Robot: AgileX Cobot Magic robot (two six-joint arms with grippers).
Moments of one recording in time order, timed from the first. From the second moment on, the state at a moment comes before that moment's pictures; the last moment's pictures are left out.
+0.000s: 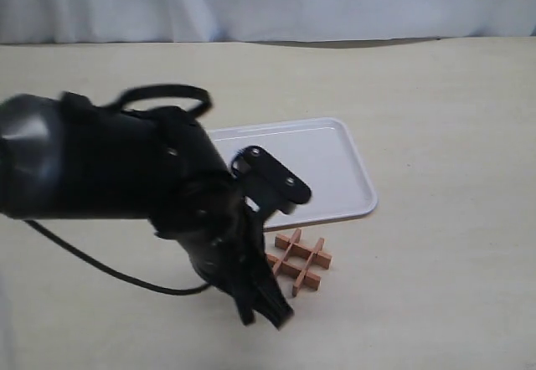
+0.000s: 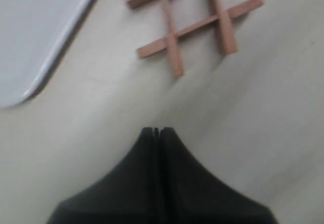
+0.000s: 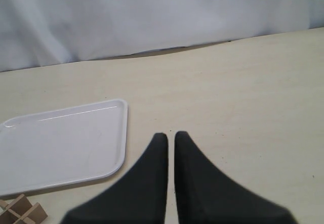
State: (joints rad) left arm -1.00 1.80 -1.02 0.12 0.67 -0.22; right arm -0.02 0.00 0.00 0.31 0.36 -0.22
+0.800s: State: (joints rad) left arm -1.06 1.93 -1.11 0.28 0.60 -0.49; right arm -0.02 0.00 0.00 0.31 0.36 -0.22
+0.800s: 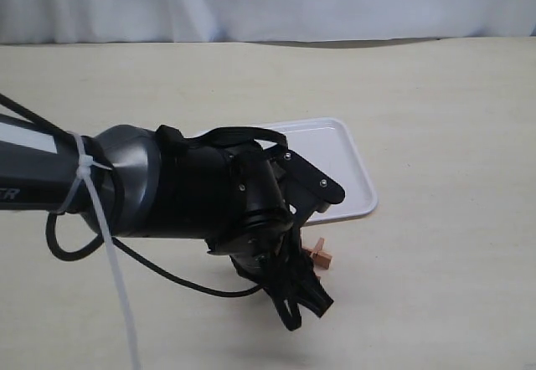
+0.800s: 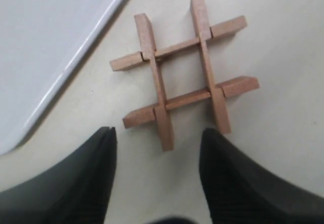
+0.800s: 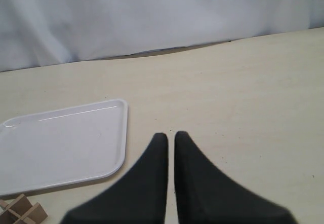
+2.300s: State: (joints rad) left arm -1.05 1.85 -1.11 0.31 0.55 -0.43; right arm -0.02 0.00 0.00 0.31 0.36 -0.22
